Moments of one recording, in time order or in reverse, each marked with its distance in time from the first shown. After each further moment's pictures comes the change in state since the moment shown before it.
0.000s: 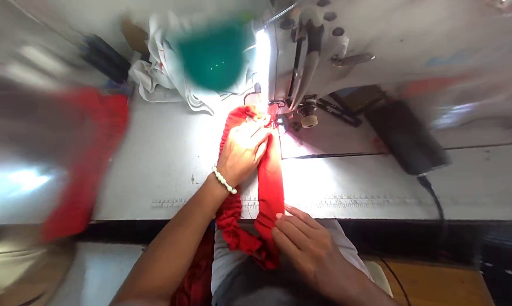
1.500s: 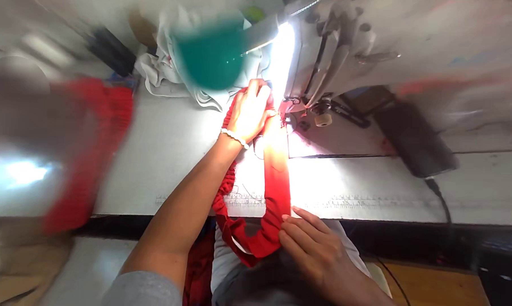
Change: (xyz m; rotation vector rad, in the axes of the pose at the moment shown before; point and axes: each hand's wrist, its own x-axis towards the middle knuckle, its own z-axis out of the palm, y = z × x) left_hand 0.068 -0.034 -0.006 0.024 0.021 -0.100; right_hand -0.001 -0.006 -0.002 -0.045 -0.047 -0.005
